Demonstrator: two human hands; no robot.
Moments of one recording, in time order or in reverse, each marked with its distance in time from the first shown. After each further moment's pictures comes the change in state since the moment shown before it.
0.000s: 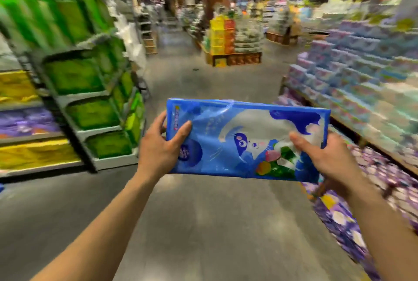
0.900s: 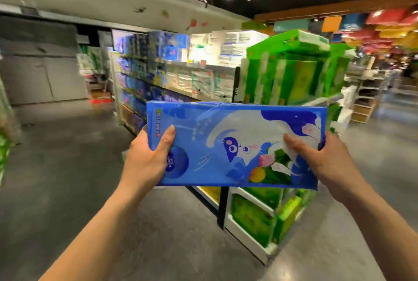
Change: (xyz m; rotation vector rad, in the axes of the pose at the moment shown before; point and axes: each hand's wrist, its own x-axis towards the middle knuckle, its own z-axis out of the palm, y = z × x) left_hand 0.390 -0.217 -0.381 0.309 1.029 -0.178; right_hand 0.375 -0.209 0.788 0.324 -0.982 -0.410
